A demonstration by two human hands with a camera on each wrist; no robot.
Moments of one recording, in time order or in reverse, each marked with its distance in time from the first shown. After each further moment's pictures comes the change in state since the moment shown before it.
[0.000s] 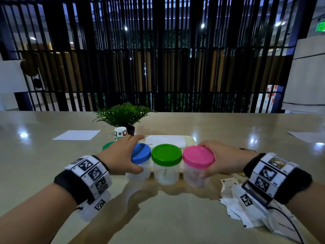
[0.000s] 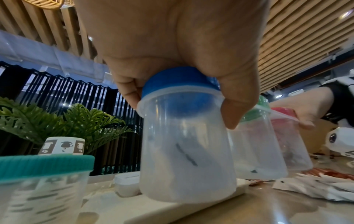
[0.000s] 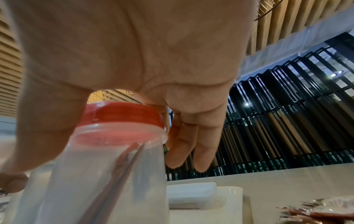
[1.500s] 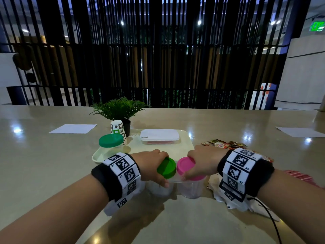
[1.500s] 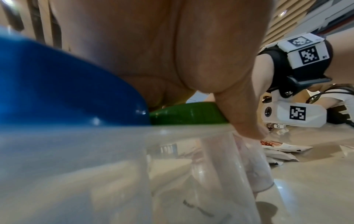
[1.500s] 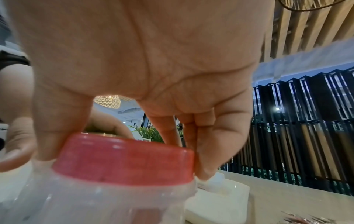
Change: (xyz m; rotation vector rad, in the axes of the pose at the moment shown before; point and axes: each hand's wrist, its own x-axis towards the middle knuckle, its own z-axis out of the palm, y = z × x) left_hand -0.014 0.100 0.020 0.100 -0.421 0.092; right_hand -0.024 -0.043 0.021 -0.518 -0.201 0.123
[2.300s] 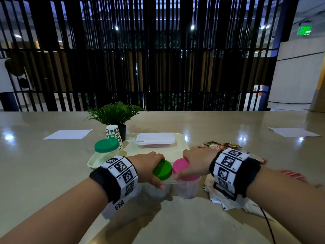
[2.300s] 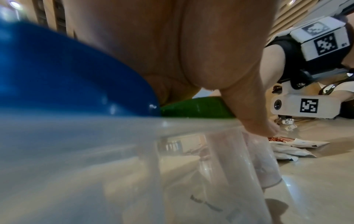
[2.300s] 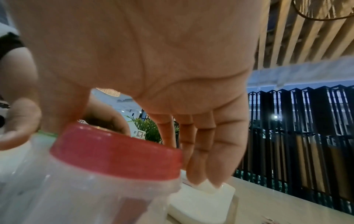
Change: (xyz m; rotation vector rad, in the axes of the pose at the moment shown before) left_hand 0.005 -0.003 -0.004 0.017 -0.023 -0.007; right_hand 0.004 0.001 -0.002 0.028 -0.030 0.045
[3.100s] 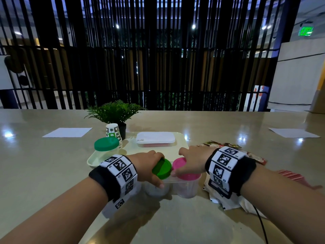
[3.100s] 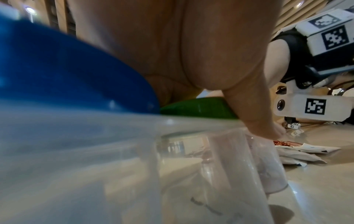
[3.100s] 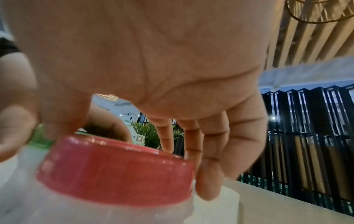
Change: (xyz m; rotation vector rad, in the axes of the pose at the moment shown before) left_hand 0.005 -0.004 0.002 0.006 0.010 0.012; right_hand 0.001 -0.008 -0.006 0.009 -0.015 0.031
